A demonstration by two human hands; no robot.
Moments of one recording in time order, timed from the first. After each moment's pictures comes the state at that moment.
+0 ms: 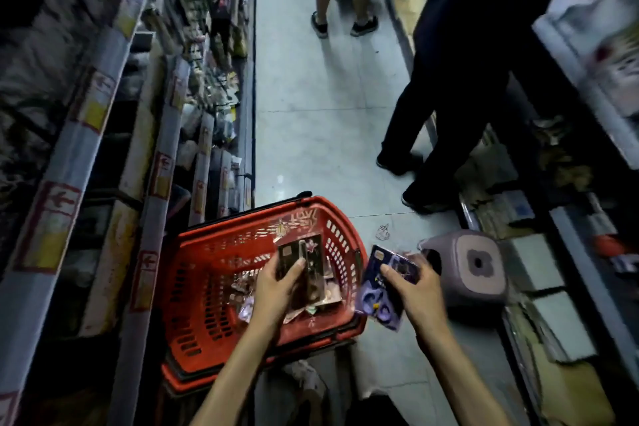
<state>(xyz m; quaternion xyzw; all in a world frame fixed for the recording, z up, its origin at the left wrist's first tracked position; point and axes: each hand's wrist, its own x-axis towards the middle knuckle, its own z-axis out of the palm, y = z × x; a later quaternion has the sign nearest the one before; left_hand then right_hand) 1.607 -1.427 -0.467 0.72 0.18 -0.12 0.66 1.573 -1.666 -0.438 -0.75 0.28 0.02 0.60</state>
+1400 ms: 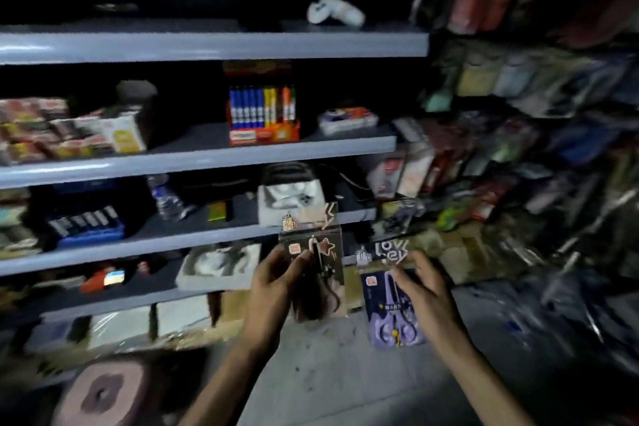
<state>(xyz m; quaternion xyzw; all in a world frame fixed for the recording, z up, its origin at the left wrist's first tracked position) 1.094 -1.994 -0.246 0.44 -0.47 -0.58 0.50 0.861 -1.942 -0.254 -0.47 0.64 -0.51 0.34</state>
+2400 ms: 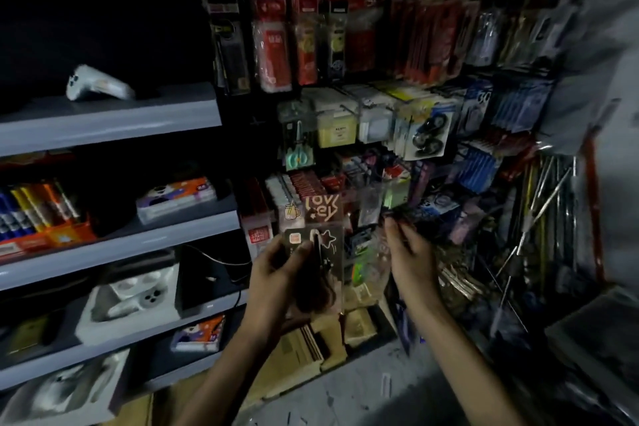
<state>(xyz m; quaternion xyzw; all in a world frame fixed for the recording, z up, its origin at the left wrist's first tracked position) 0.692 -2.102 -0.185 0.38 -0.53 -0.60 0.47 0.501 -2.054 -0.183 -0.36 0.64 -0.65 0.21</state>
